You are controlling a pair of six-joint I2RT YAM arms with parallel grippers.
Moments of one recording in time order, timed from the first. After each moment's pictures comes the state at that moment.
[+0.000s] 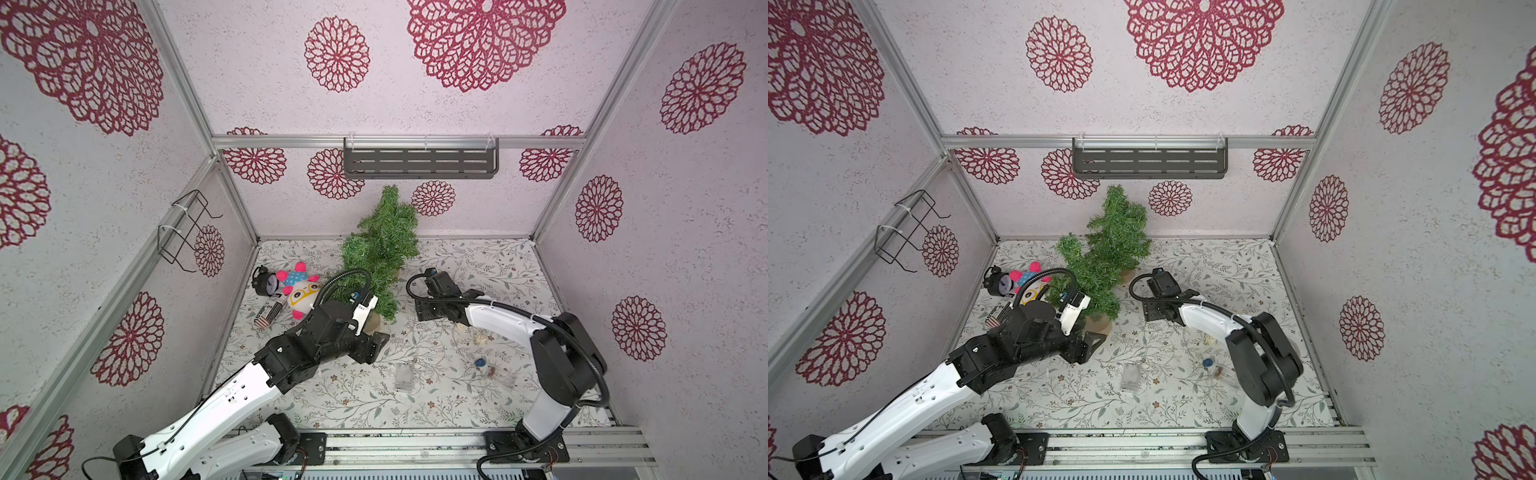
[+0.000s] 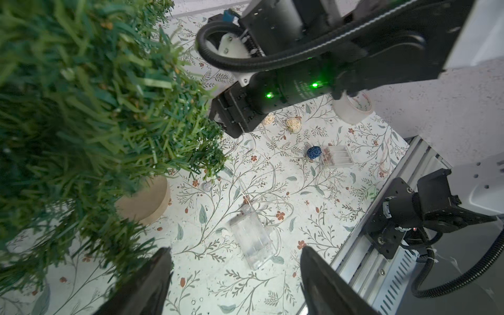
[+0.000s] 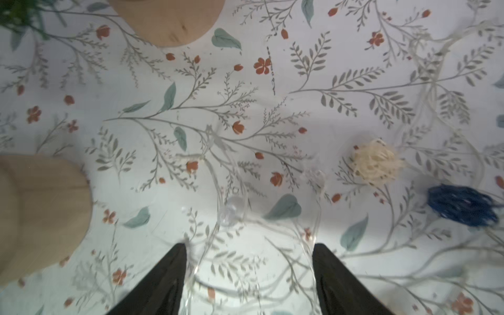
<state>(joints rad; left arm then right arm) -0.82 0.97 0.95 -0.59 0.01 -0.28 0.61 1.82 1.19 -0.34 0.13 0.33</state>
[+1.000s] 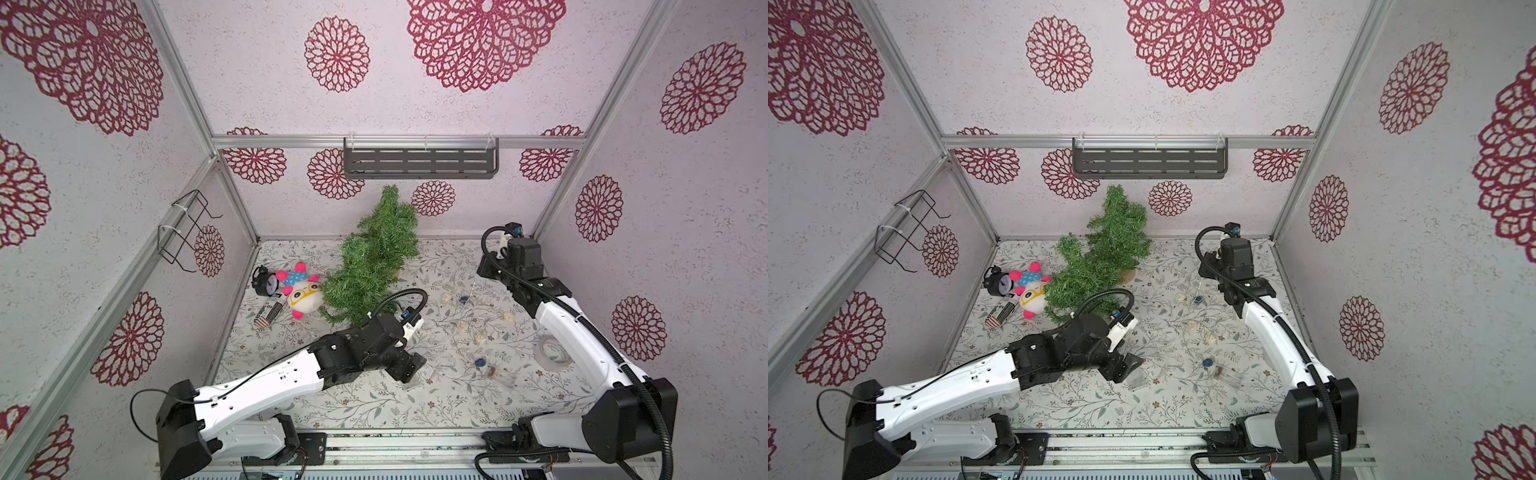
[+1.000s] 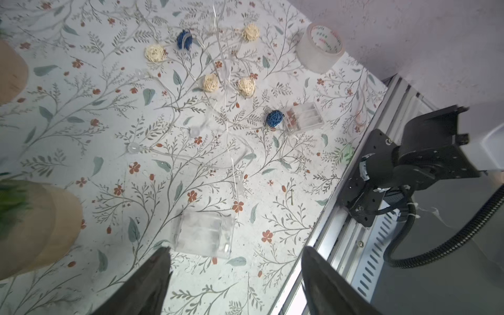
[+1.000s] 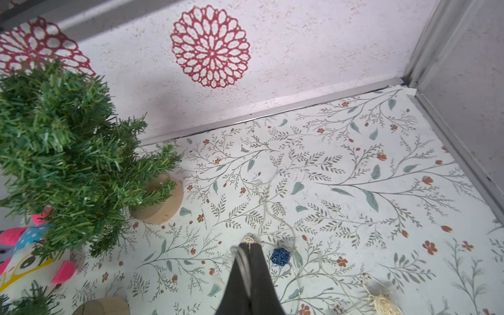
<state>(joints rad) -1.07 1.30 1.00 -0.48 -0.01 -0.31 0.21 1.33 1.18 -0.35 0.05 0.36</state>
